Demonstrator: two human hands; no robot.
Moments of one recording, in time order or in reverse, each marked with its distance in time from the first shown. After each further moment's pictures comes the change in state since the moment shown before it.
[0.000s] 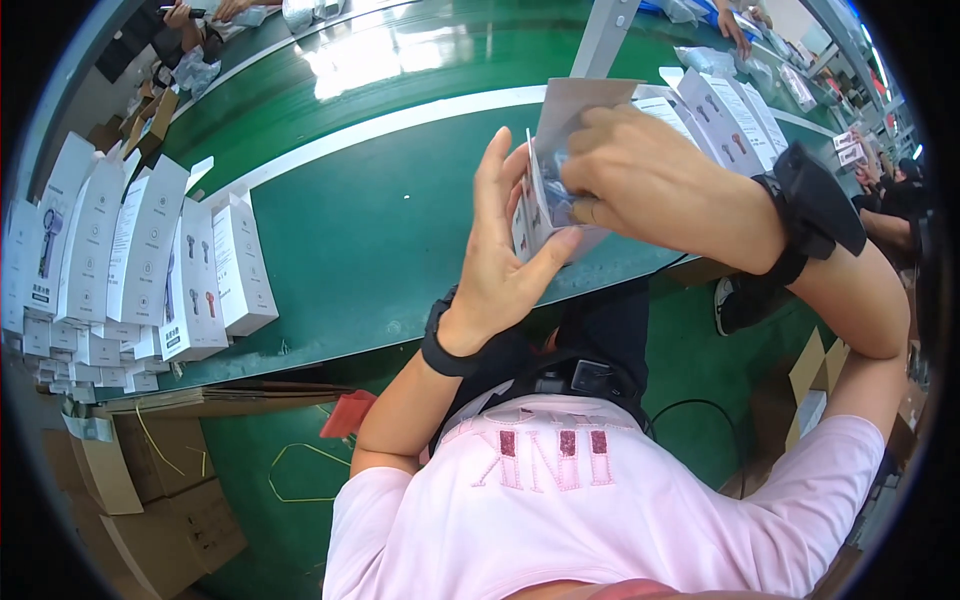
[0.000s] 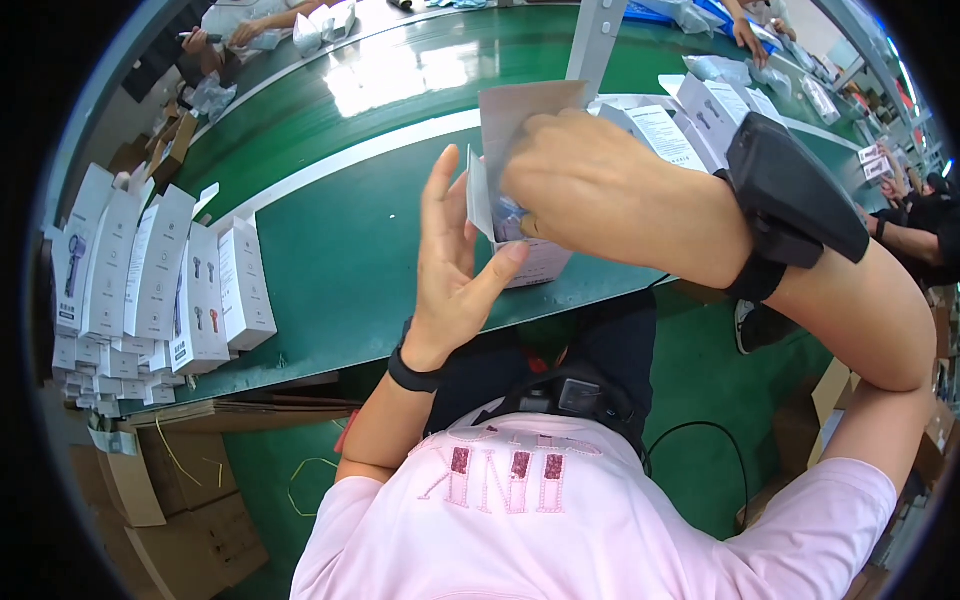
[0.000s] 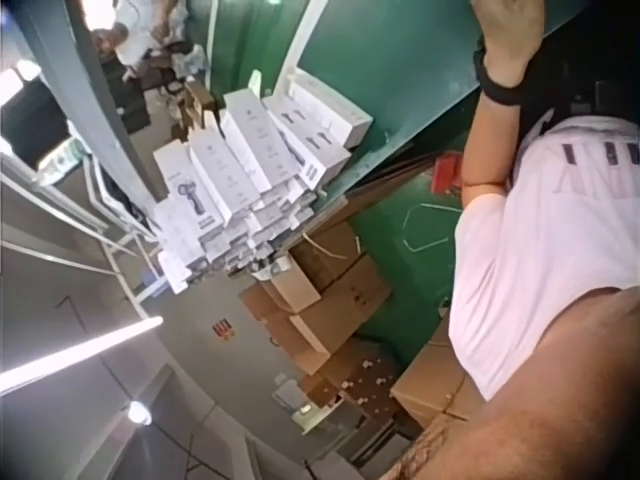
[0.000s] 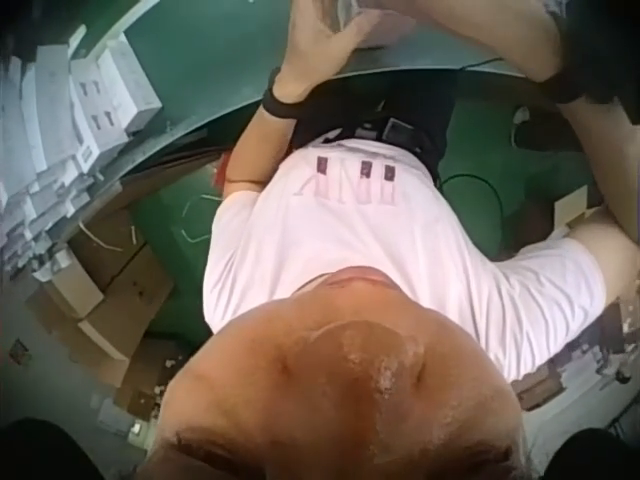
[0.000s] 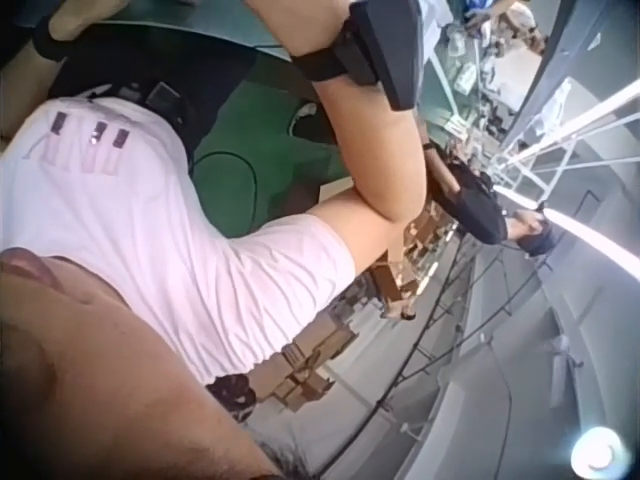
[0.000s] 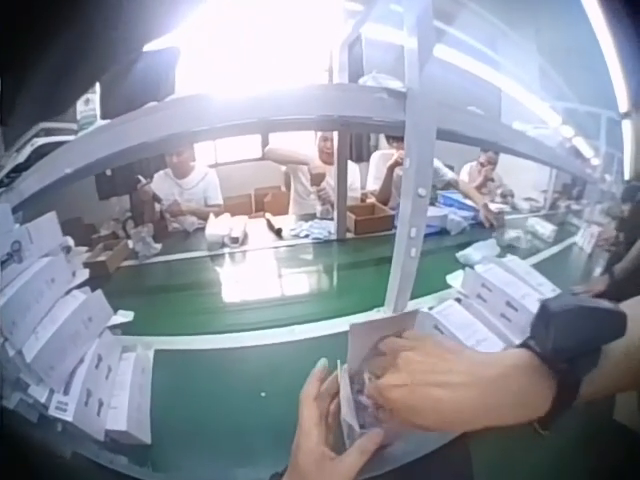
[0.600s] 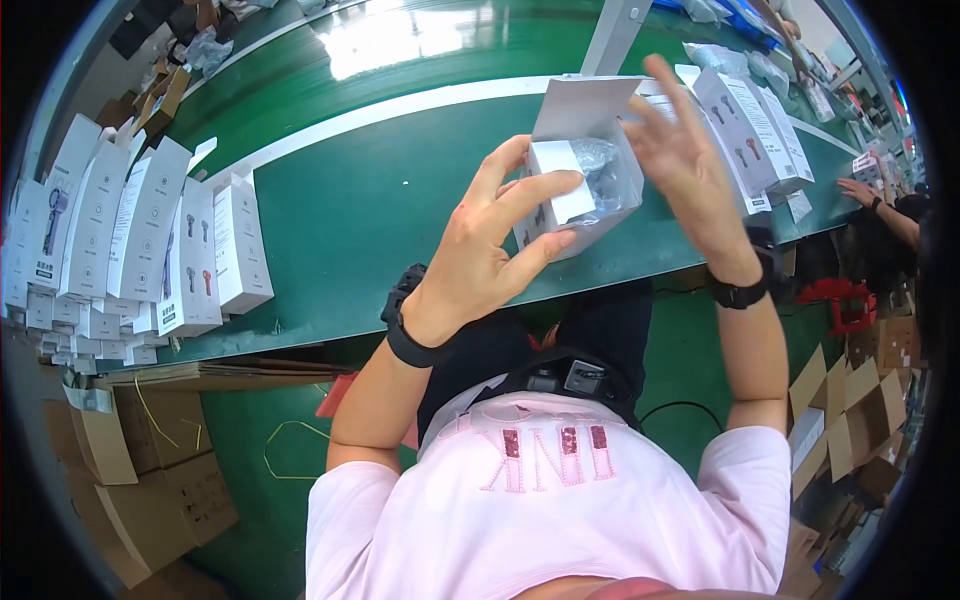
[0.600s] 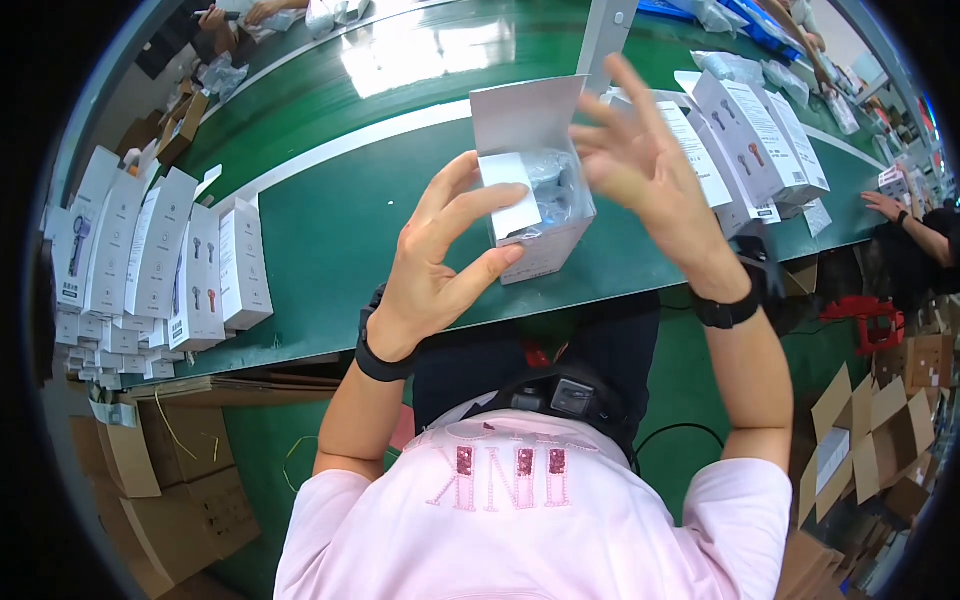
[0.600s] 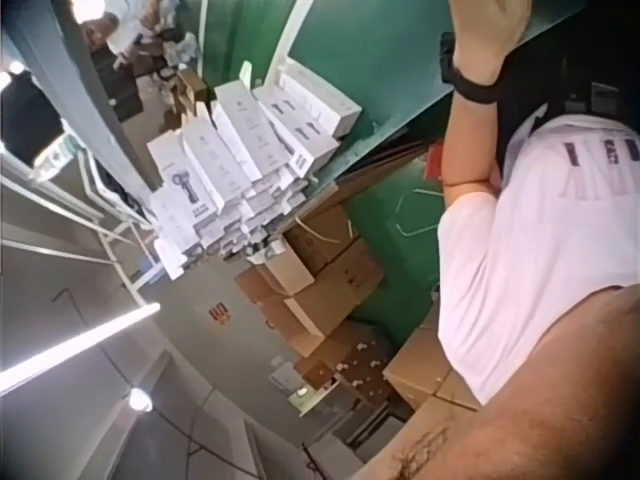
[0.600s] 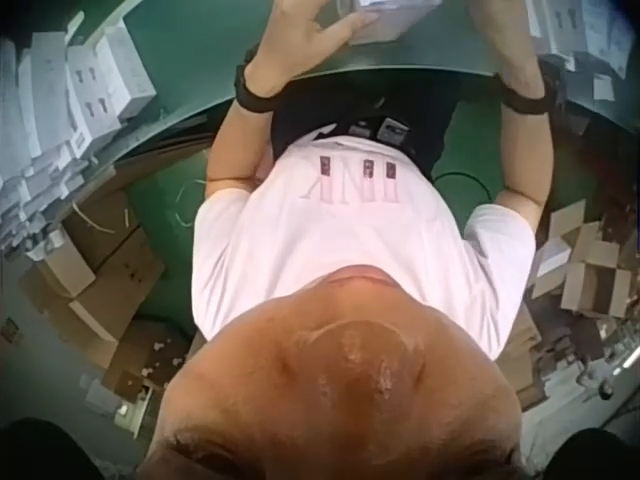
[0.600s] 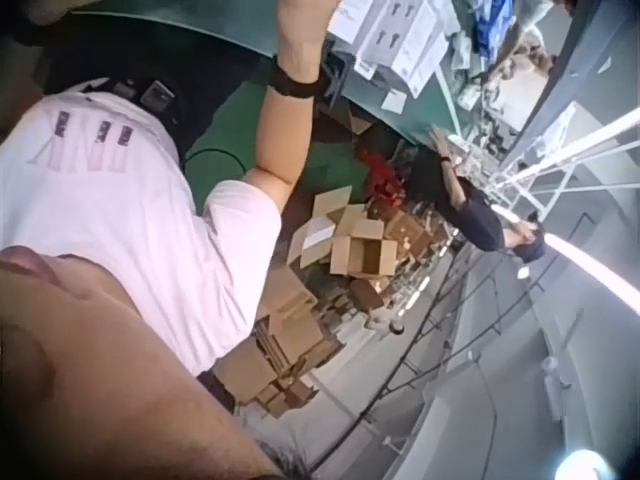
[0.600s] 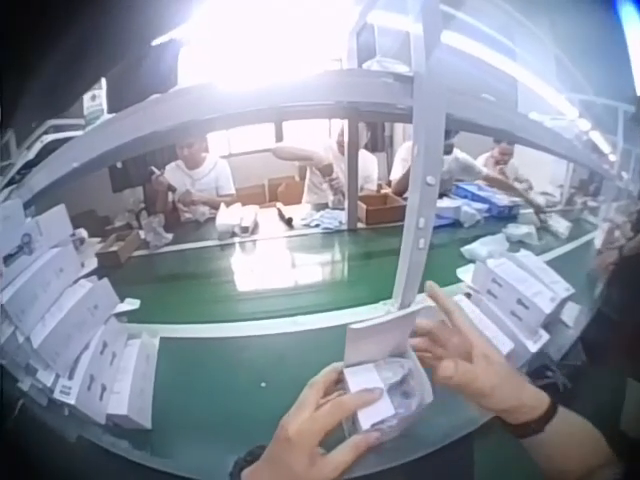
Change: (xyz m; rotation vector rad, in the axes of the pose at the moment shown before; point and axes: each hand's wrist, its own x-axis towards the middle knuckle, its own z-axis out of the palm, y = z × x) left_hand 0.011 0.020 -0.018 0.539 -0.214 0.118; right_hand -0.047 0.023 0.062 1.049 0.602 0.403
